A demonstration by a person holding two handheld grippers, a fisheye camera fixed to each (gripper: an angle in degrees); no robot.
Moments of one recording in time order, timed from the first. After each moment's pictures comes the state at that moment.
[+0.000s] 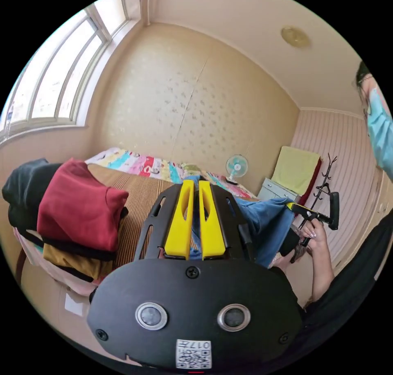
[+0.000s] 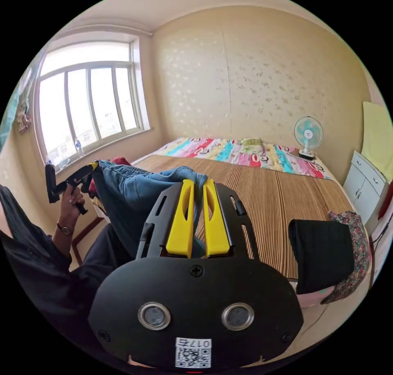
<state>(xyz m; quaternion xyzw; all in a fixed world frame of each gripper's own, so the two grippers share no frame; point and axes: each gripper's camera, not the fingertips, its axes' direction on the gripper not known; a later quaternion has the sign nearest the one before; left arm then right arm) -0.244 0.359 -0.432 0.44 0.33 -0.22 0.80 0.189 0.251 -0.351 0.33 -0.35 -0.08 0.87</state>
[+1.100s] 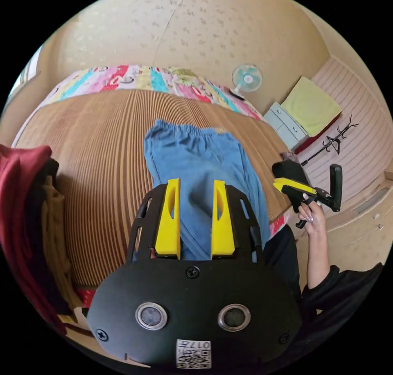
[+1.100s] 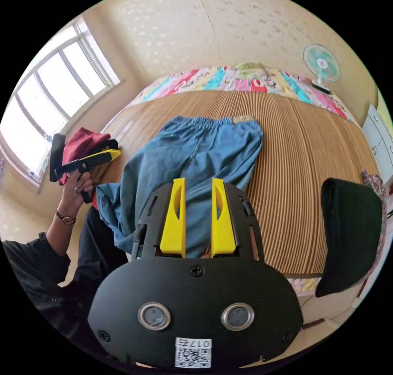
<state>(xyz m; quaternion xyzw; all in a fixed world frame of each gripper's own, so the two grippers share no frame) -0.071 0.101 -0.135 -0.03 0.46 -0.05 0.88 0.143 0.123 -0.062 -0.04 -0.32 -0.11 0.94</state>
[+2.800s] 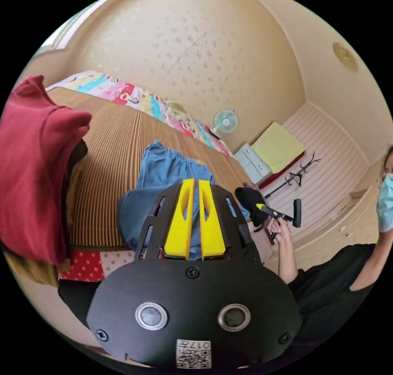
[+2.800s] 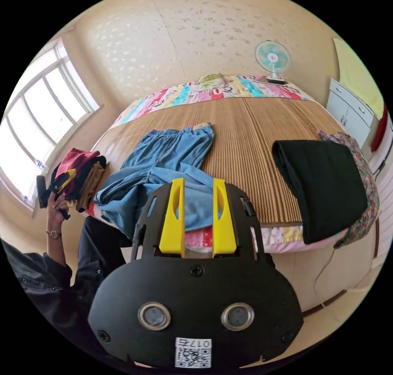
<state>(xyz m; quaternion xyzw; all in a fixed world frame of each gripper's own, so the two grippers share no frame) -0.226 0.042 -0.117 0.04 0.53 -0.12 0.84 0.202 0.089 -0.085 0.06 -0.30 -0.07 0.95</state>
